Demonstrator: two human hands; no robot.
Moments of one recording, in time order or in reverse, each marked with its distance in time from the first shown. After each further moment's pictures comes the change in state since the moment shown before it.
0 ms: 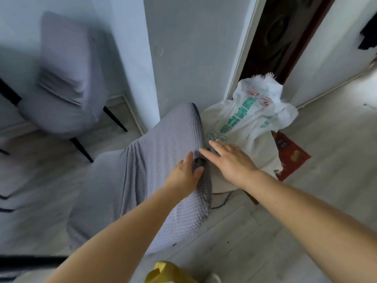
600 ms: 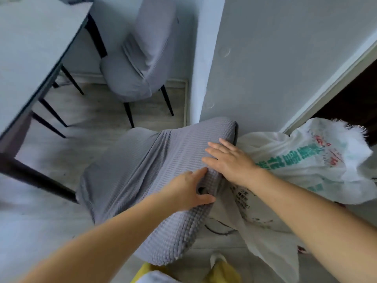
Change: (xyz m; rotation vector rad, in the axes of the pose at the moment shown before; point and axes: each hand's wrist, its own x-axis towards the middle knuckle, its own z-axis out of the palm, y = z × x) left_hand 0.041 0.010 0.007 -0.035 0.025 -0.236; right_hand 0.144 0.055 0.015 -0.331 0.165 -0.759
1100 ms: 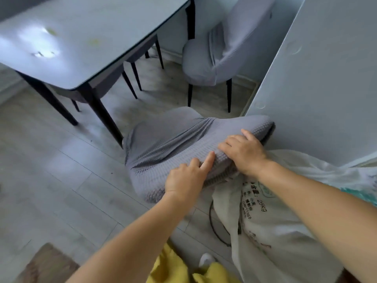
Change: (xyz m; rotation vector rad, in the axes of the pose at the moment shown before) left_hand -0.017 0.051 0.062 0.437 0.421 -0.515; right_hand 0.016 0.023 0.006 0.007 0.256 -0.313
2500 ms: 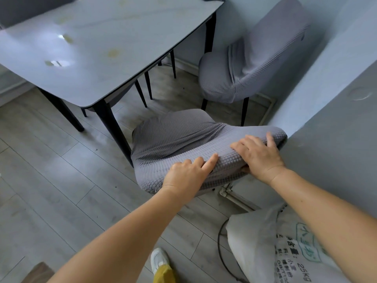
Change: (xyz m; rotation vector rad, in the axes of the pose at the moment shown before) left_hand 0.096 -0.125 -0.012 0.028 0.150 0.134; right_hand 0.132 0.027 0.010 -0.001 -0.257 0.190
